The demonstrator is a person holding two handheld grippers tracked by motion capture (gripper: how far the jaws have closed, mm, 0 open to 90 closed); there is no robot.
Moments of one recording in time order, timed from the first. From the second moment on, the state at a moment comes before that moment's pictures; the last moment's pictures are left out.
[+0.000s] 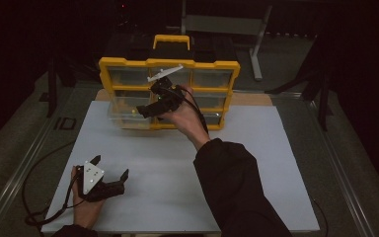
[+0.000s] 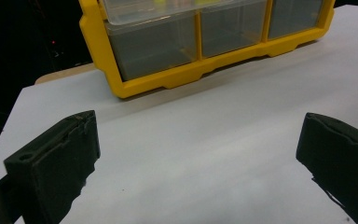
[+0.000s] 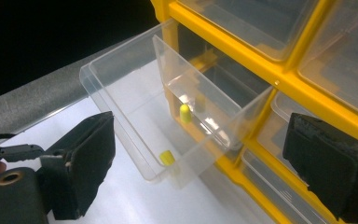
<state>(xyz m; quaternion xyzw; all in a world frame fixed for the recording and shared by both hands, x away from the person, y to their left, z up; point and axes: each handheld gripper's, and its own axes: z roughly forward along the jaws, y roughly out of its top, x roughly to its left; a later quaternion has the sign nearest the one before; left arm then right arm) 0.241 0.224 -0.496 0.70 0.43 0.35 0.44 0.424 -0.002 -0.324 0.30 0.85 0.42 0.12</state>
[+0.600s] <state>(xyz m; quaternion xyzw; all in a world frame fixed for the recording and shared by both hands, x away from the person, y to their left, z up) 0.241 0.224 -0.496 0.70 0.43 0.35 0.44 0.420 -0.016 -0.328 0.29 0.86 0.40 0.12</state>
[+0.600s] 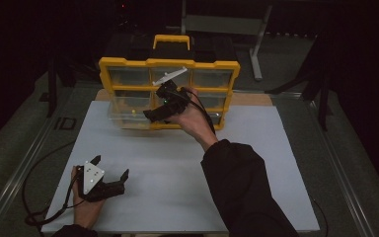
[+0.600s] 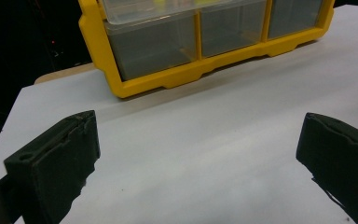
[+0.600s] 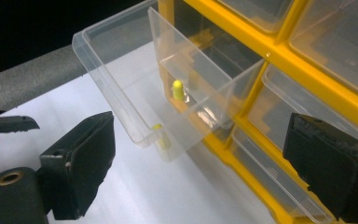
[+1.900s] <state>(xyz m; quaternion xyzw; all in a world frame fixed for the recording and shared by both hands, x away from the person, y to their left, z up) 0.240 0.223 -0.496 0.71 0.43 0.35 0.44 0.403 -0.035 -0.372 0.29 0.87 0.39 0.10</state>
